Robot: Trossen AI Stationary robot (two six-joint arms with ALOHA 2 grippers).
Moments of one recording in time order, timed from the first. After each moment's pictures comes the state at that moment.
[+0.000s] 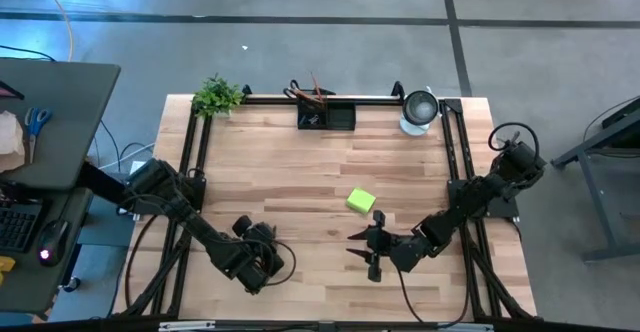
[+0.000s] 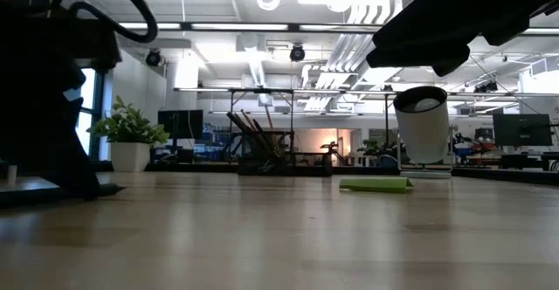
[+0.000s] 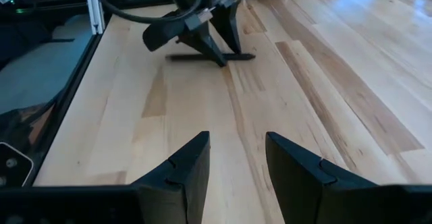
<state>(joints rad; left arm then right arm) -0.63 1.86 0.96 -0.62 -0.64 -1.45 0.65 1.64 0.75 0.35 0.65 0.44</state>
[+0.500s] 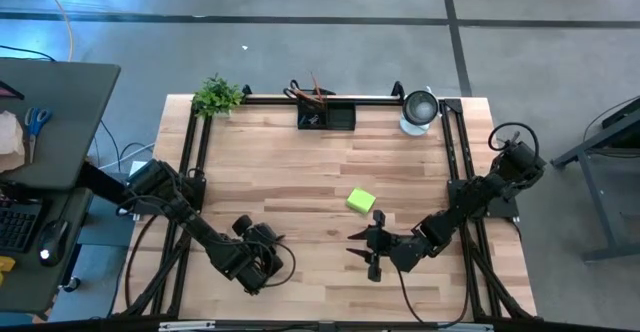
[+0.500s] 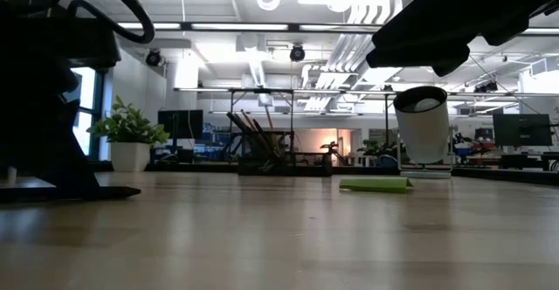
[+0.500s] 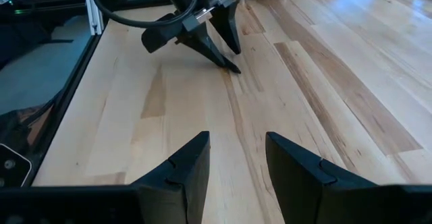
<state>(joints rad) -0.63 1.87 0.96 -0.65 -0.65 -1.42 0.65 1.64 0.75 0.35 0.65 0.44</state>
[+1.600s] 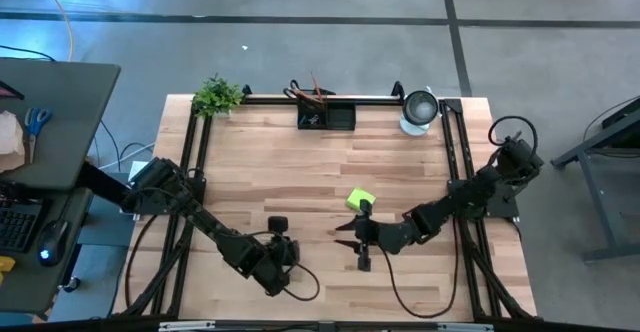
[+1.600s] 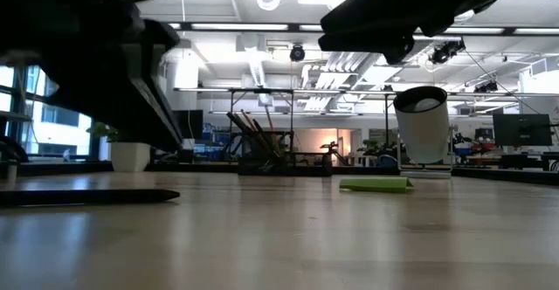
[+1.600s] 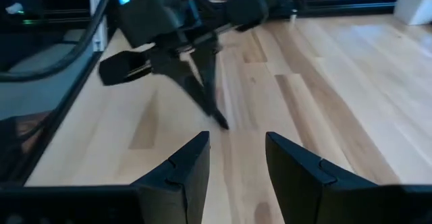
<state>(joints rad) -0.56 1.88 1.10 -0.42 -0.67 -0.45 0.52 1.64 0.79 0.41 0.51 0.26</state>
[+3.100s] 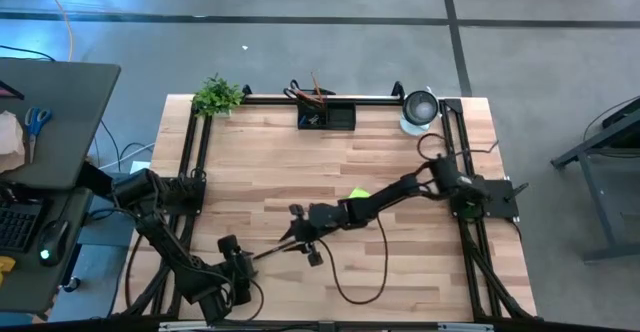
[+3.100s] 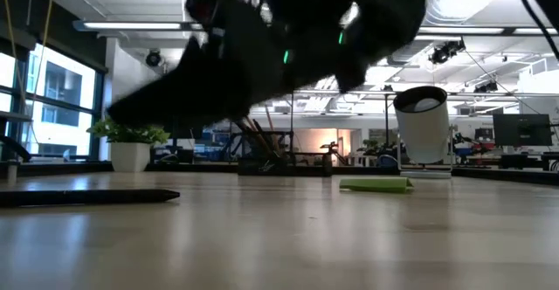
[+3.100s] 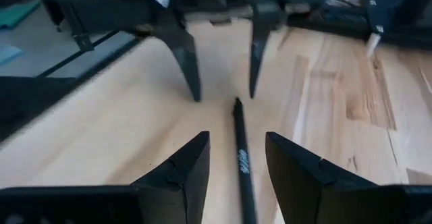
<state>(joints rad) -0.94 1.87 0.96 -0.65 -0.68 -1.32 0.23 2.23 1.33 0.53 -0.18 -0.08</state>
